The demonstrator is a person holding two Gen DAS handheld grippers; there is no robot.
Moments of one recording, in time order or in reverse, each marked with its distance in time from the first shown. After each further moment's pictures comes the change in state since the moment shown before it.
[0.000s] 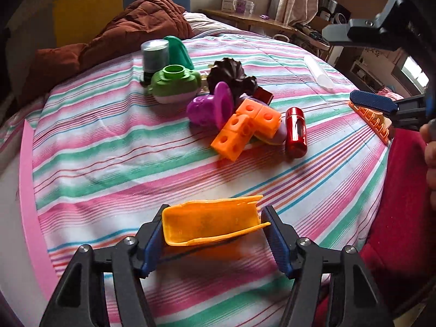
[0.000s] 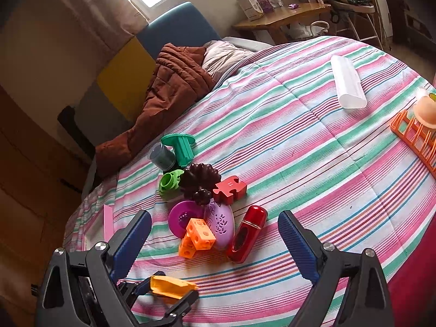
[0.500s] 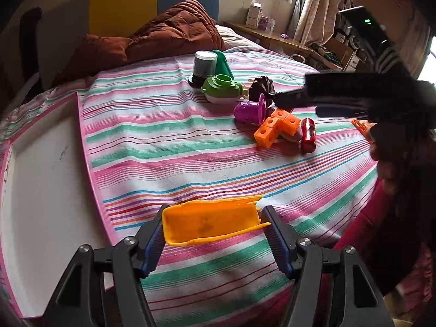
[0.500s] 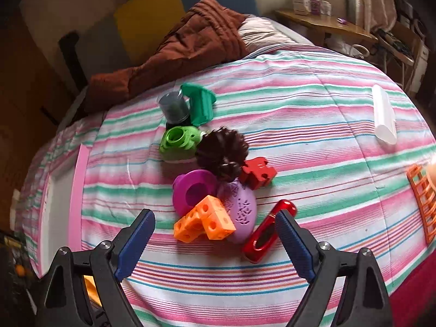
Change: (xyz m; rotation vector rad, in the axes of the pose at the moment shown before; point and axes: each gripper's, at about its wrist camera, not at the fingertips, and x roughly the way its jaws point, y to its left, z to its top) left arm -0.061 0.040 -0.035 -0.099 -0.071 0.022; right arm 0.064 0.069 -0.026 -0.359 0.185 -0.165
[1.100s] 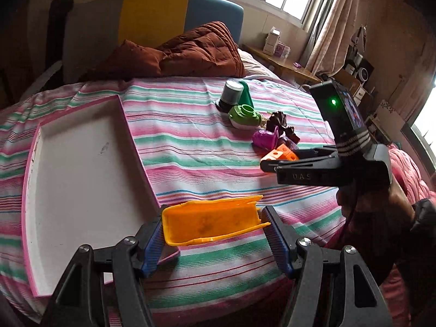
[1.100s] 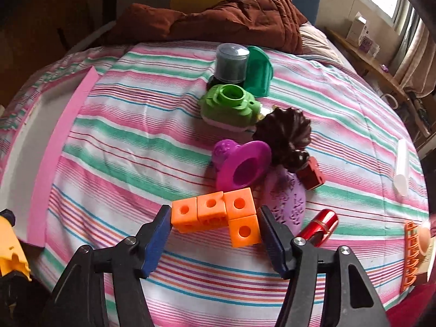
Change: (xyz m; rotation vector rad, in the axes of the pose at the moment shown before) left arm -0.061 0.042 -0.007 -0.135 -0.103 -0.008; right arm 0.039 0.057 -0.023 -0.306 0.088 -0.071
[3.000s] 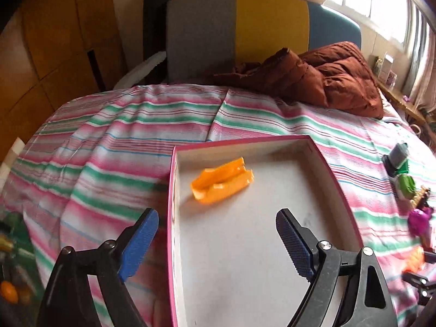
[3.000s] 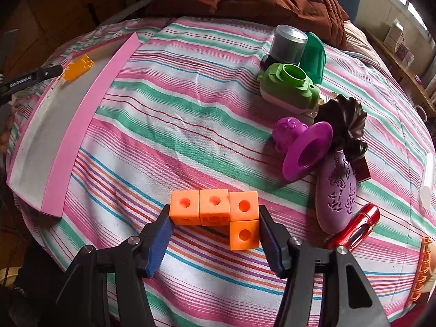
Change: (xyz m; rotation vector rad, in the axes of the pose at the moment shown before) left arm 0.018 0.188 0.063 -0.202 -0.032 0.489; right arm 0.014 0.038 -0.017 -0.123 0.089 0.101
